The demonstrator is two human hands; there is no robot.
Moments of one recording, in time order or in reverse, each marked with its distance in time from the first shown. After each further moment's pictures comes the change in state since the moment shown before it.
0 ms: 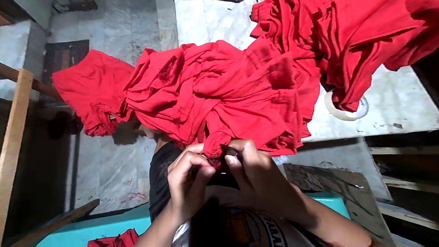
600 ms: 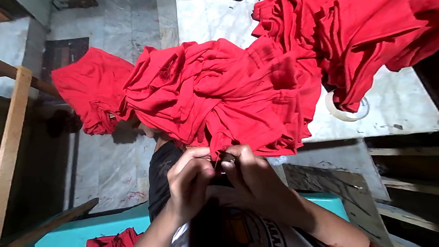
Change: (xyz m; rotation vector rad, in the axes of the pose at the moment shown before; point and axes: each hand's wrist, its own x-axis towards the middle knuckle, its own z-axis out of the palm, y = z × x) left_hand -0.003 -0.001 -0.003 0.152 -0.057 0.104; right_hand -0.006 -0.002 0.002 0.082 -0.038 0.001
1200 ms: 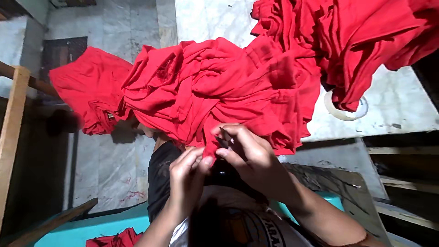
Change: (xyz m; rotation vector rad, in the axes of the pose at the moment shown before) left_hand -0.007 -0.004 0.001 -0.010 -0.007 -0.272; right_hand 0.020 0.018 -0.004 0.201 0.035 0.014
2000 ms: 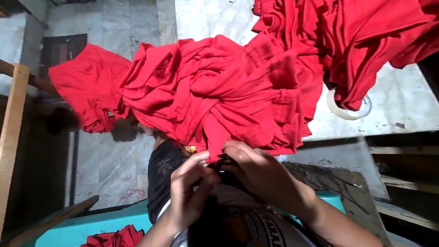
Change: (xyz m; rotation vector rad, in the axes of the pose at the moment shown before) left_hand -0.011 0.006 0.000 -0.210 -0.115 0.086; right_hand -0.025 0.008 -0.005 -0.336 -0.093 -0.211
